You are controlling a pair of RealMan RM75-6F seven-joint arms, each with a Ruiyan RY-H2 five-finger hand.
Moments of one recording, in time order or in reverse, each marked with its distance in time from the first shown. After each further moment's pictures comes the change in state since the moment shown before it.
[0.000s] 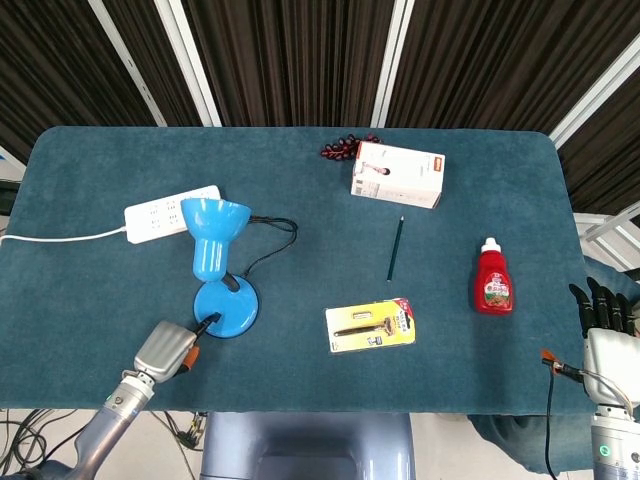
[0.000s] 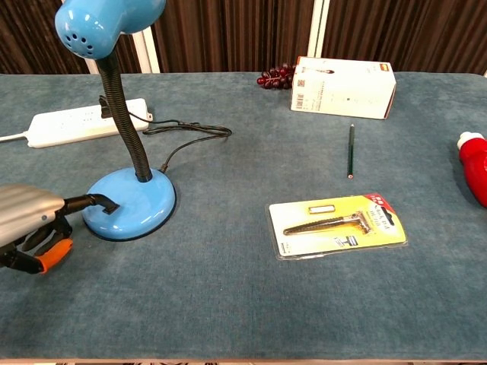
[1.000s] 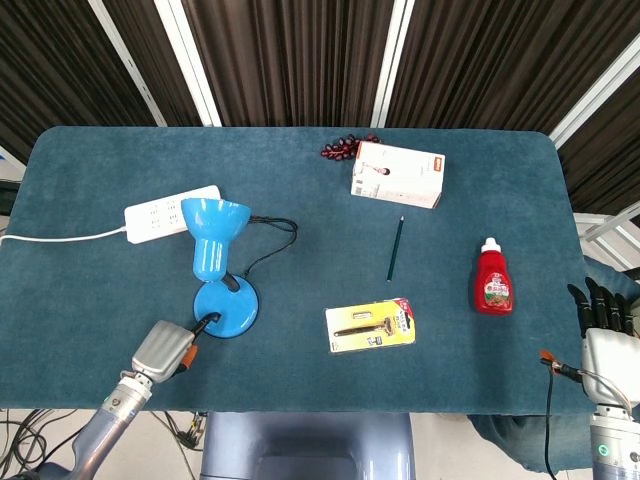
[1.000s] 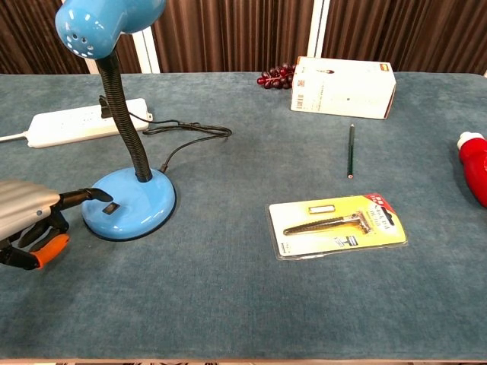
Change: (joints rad) left arm 0.021 0.000 -0.005 0.003 0.025 0.001 -0.015; right arm 0.001 -0.001 -0.001 0.001 -0.001 -0.002 -0.003
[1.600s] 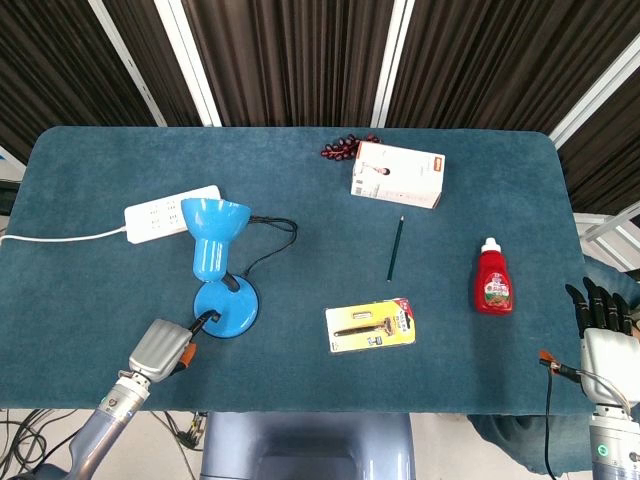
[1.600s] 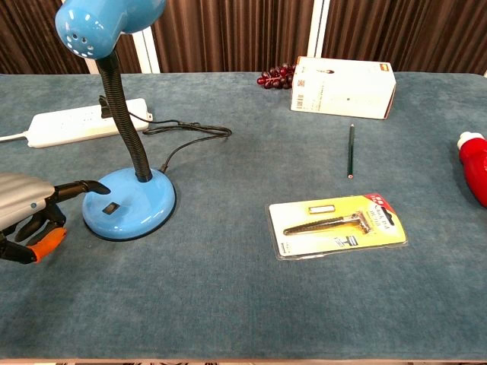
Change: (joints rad) left arm 0.013 0.014 -0.020 -0.019 0.018 0.010 -0.013; right arm 0.002 -0.001 -0.005 0.003 -0.008 -0.005 -0.005
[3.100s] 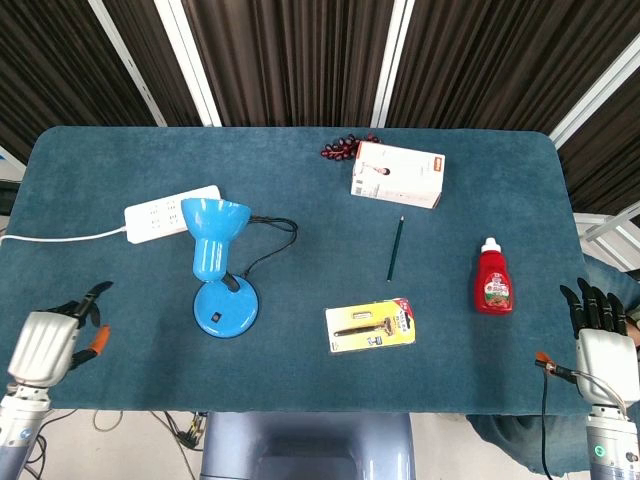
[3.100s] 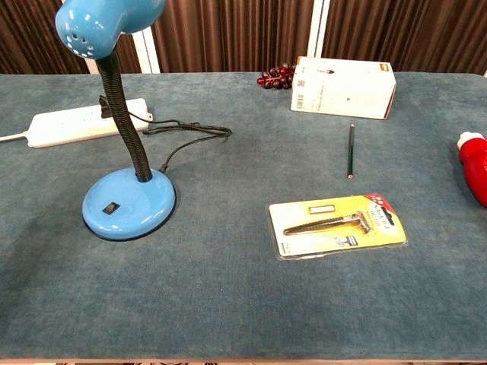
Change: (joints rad) left arm 0.189 0.237 -0.031 -0.021 0.172 0.413 -0.297; right arm 0.003 -0.003 -0.008 0.001 -0.015 -0.004 -0.017
